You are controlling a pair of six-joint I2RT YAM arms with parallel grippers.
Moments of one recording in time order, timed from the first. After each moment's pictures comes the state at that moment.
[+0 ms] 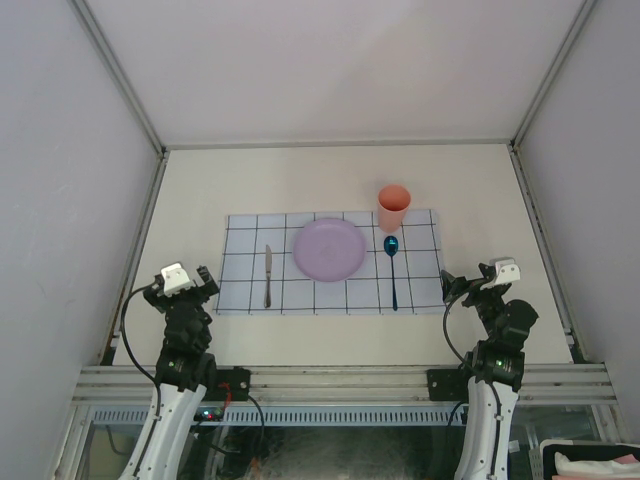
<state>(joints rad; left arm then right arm) -0.18 0.01 0.01 -0.06 -0.63 -0.04 -0.32 0.01 0.03 -0.12 -0.53 0.02</state>
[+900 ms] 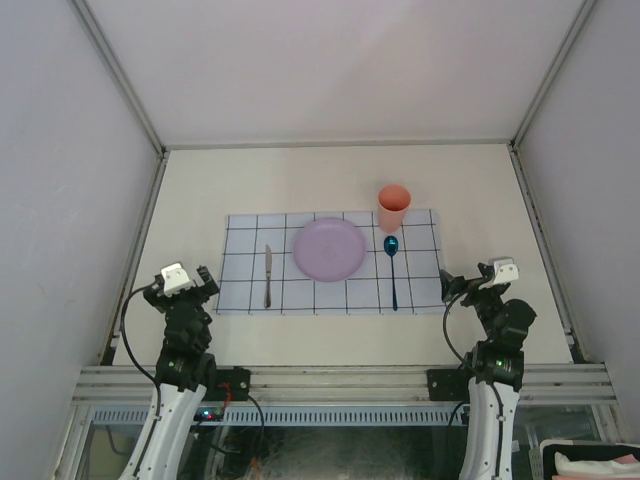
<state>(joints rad) -0.18 0.01 0.01 -0.06 -0.63 -0.04 -0.30 0.01 0.03 -0.12 -0.51 0.02</state>
